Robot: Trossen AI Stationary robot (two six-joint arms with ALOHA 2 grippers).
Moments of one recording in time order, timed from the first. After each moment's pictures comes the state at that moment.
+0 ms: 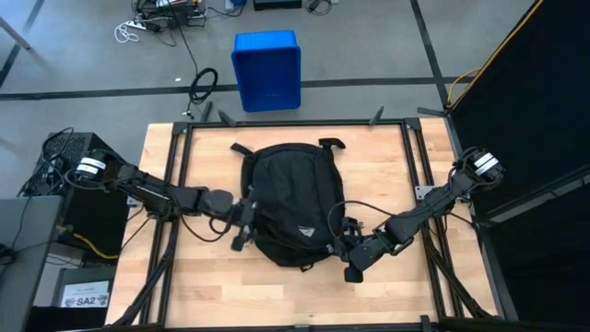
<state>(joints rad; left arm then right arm) -0.19 1.27 0.41 0.53 0.08 0.06 0.58 1.55 0.87 -0.20 0.38 0.47</state>
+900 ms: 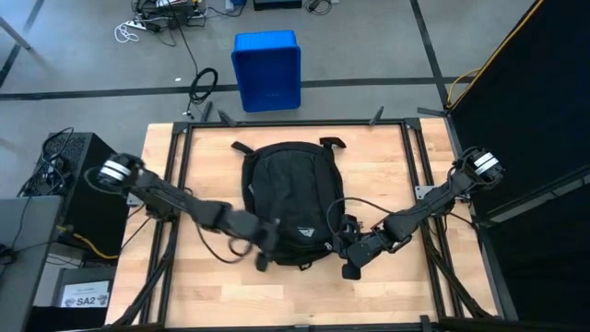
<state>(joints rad) -0.36 1.56 0.88 0.35 -0.17 0.31 0.55 1.55 0.88 -0.20 0.38 0.48</state>
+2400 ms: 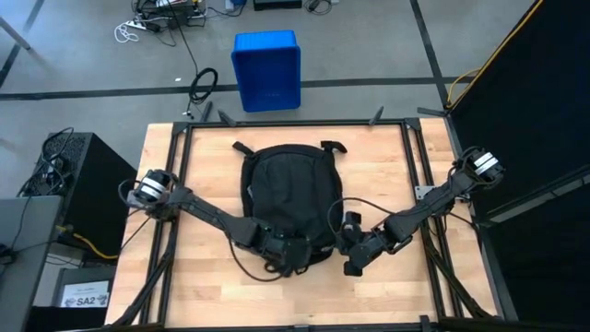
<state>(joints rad) -0.43 1.88 1.36 -0.31 -0.42 0.32 0.56 1.55 0.88 -0.32 0.45 0.50</state>
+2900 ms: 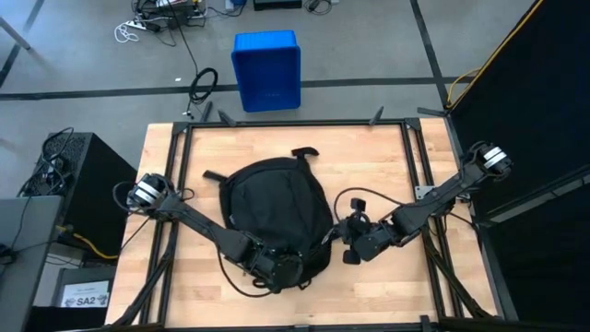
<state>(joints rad) -0.54 1.86 1.36 -0.34 -0.43 0.26 0.52 1.44 0.89 -0.38 0.66 0.41</state>
